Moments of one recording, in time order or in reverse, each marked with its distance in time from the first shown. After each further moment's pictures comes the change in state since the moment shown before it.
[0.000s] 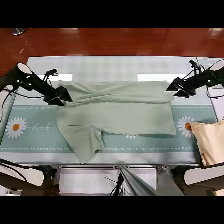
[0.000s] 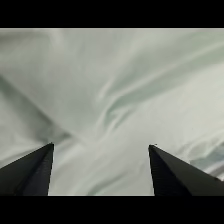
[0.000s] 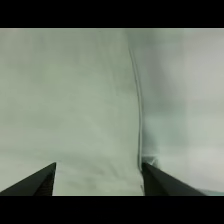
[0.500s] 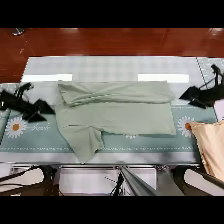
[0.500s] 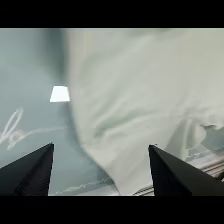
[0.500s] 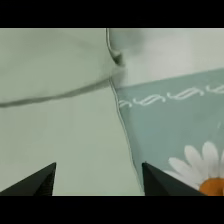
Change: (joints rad) left arm 0.277 0.389 -0.459 0.048 0.038 -0.023; right arm -0.089 0.501 -0.438 -0.058 -0.087 0.018
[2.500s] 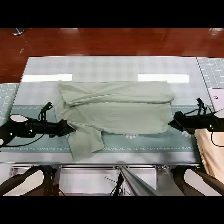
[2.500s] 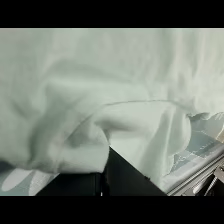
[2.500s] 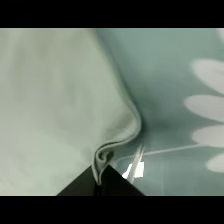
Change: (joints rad) left arm -0.196 0.169 -0.469 -0.382 0.337 0.262; right arm -0.016 0.071 -0.402 0.166 -0.132 0.000
